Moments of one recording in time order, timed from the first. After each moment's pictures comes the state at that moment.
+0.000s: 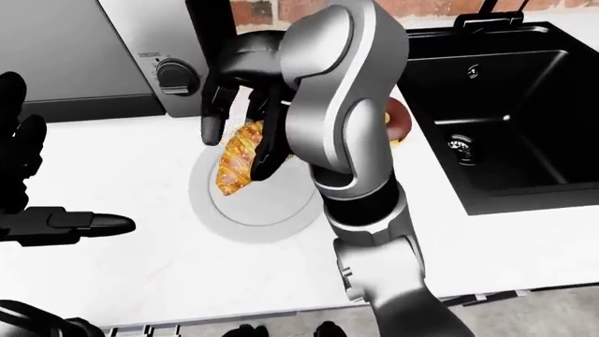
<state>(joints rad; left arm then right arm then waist) -0.53 0.16 0.19 -1.03 1.19 1.23 -1.08 -1.27 -0.13 0.13 -0.11 -0.99 0.72 1.61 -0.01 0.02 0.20</state>
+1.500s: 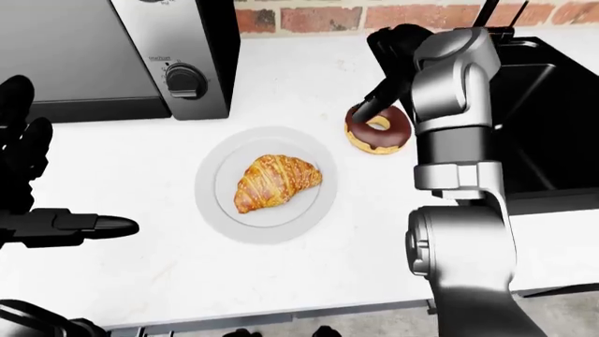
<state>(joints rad) -0.53 0.14 0.19 -1.03 1.22 1.21 -1.10 -1.29 -0.48 -0.08 0.61 -0.68 0.66 0.87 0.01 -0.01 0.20</state>
